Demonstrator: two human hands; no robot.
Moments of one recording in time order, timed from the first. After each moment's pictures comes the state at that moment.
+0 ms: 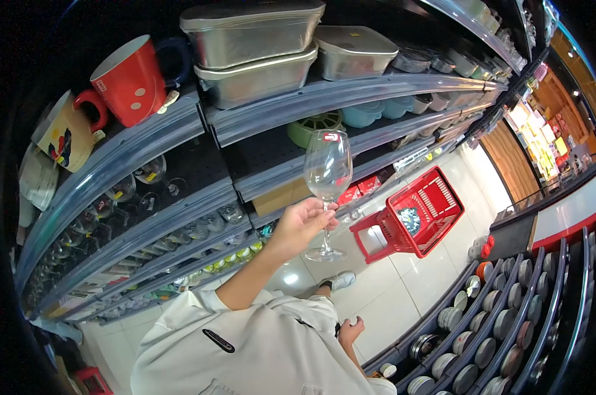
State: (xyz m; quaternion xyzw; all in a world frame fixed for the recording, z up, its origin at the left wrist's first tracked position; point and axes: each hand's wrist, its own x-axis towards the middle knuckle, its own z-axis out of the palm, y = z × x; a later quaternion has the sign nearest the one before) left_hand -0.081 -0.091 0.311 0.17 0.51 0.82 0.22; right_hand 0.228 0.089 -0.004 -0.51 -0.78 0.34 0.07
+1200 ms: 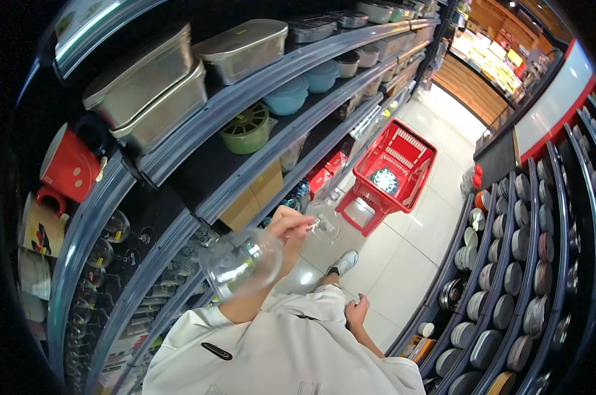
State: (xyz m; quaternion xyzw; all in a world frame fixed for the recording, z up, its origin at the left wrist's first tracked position) left_hand -0.047 -0.069 0.311 0.42 0.60 0.68 0.06; right_hand 0.231 0.065 -0.025 -0.49 -0.79 0.35 0.13
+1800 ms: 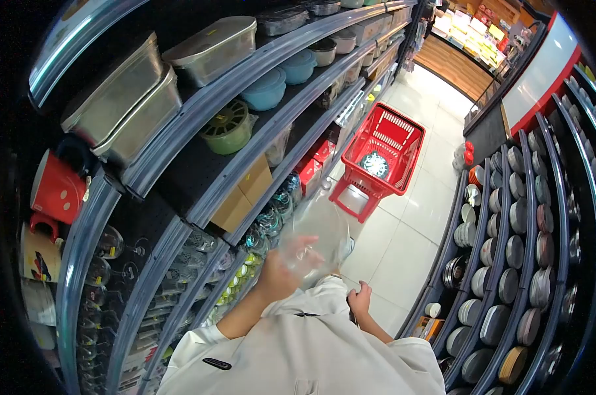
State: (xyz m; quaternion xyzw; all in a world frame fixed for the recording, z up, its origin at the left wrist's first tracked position) left_hand -0.012 -0.084 0.296 0.25 0.56 0.69 0.38; right_hand 0.233 0.064 -0.019 -0.49 -0.77 0.39 0.10
